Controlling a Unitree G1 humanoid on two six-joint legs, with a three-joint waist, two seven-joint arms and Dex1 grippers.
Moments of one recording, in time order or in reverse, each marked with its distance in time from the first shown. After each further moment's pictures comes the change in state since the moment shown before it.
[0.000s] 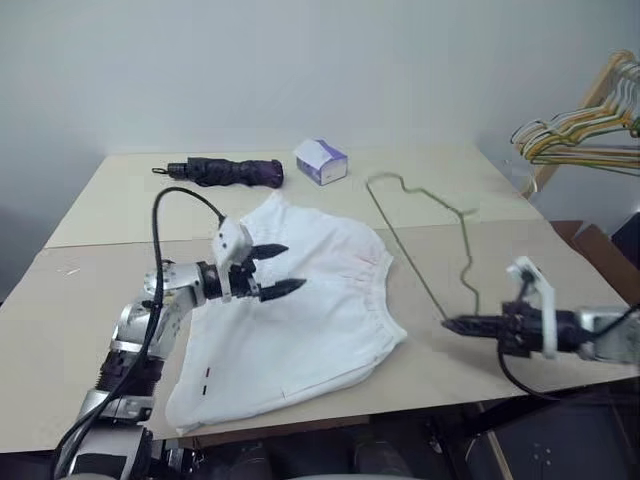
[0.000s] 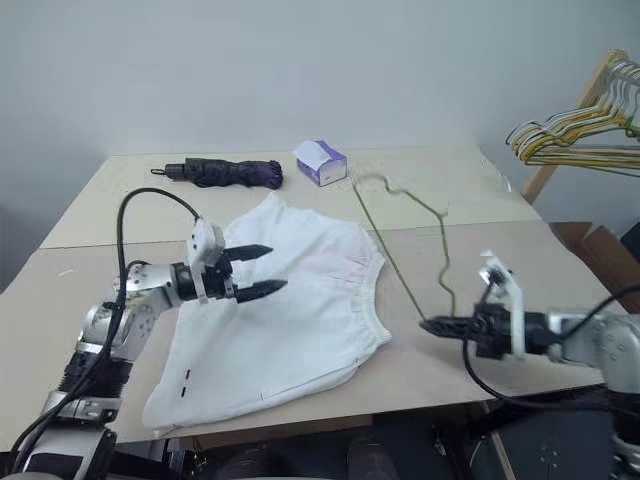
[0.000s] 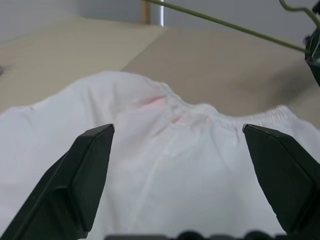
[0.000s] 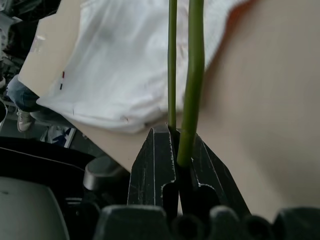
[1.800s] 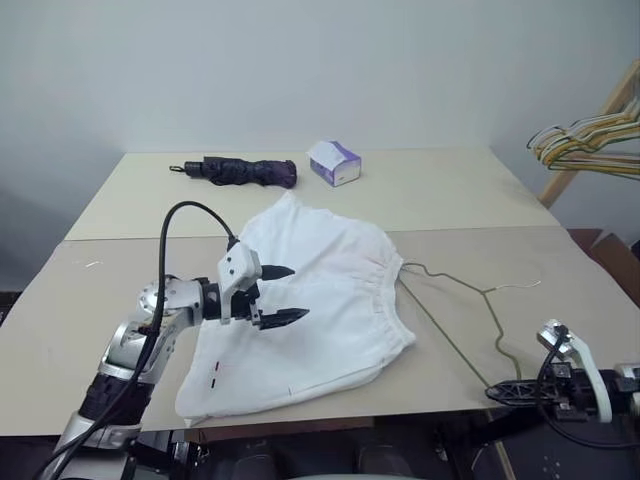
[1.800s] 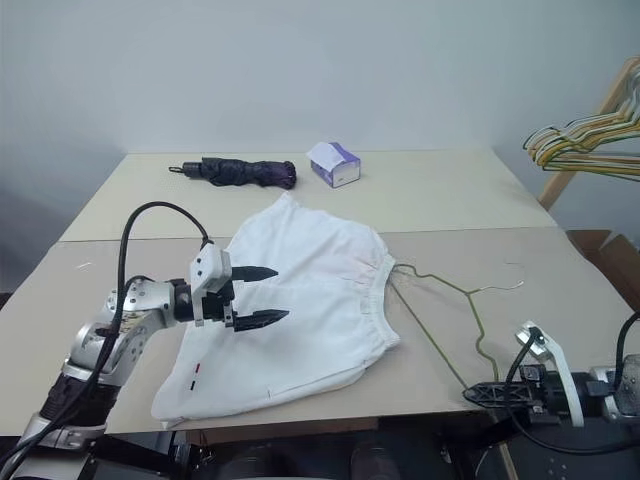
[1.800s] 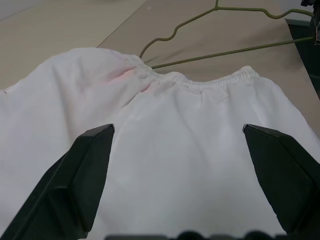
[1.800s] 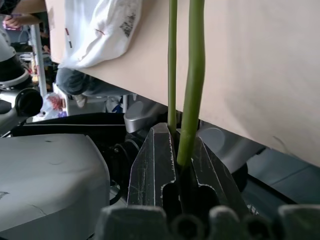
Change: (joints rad) left arm 0.101 0.046 -0.014 -0.170 0.026 0.040 0.005; right arm 0.108 -0.129 0.240 0.277 -0.140 -0.078 0.381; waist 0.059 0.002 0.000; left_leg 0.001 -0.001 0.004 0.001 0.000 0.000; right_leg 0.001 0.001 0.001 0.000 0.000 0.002
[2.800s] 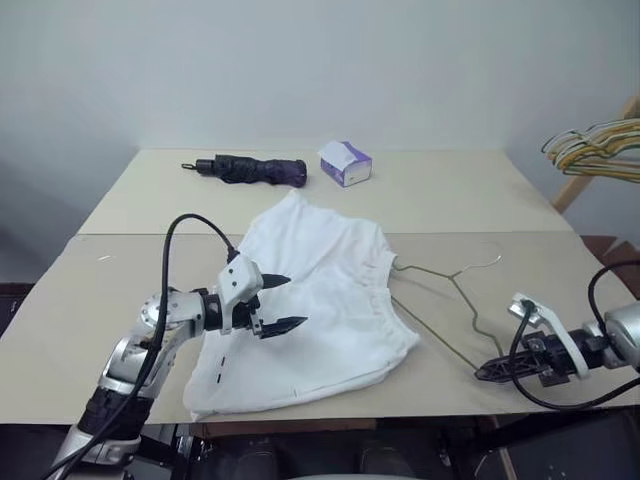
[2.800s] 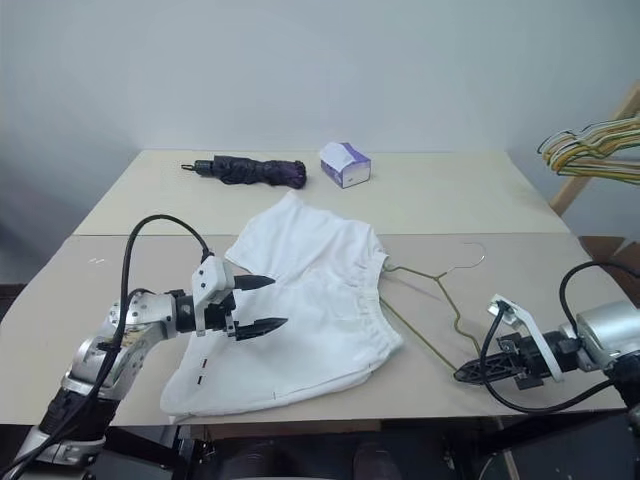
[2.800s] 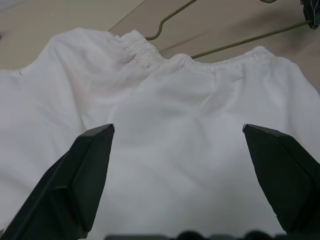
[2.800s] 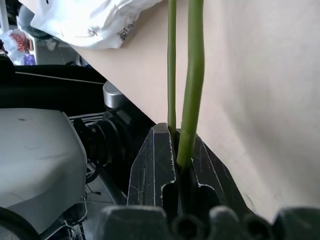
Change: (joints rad) left arm 0.069 -0.013 -0.008 -0.034 0.043 -0.024 0.059; right arm -0.484 -0.010 0.503 0.229 -0.225 -0.143 0.188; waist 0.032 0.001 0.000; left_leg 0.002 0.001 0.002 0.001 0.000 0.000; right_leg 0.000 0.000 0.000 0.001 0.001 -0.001
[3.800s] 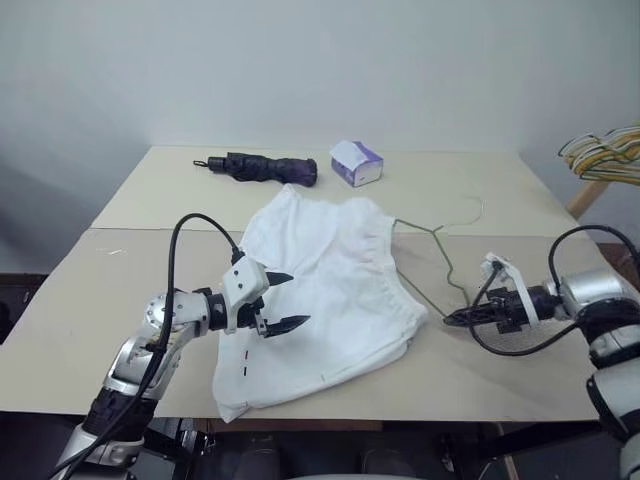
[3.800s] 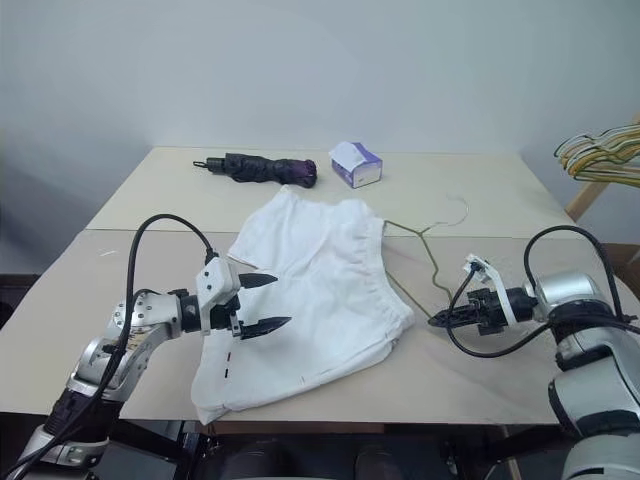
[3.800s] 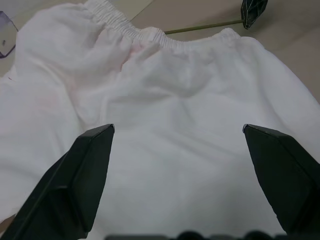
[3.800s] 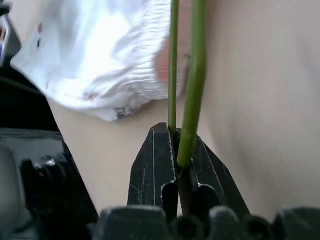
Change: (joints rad) left arm -0.007 -0.004 -0.016 -0.001 0.040 -0.032 0.025; right arm -0.207 0.236 -0.056 0.363 -0.169 -0.531 -0.002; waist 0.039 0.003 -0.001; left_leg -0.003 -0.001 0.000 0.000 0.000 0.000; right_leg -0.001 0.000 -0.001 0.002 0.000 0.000
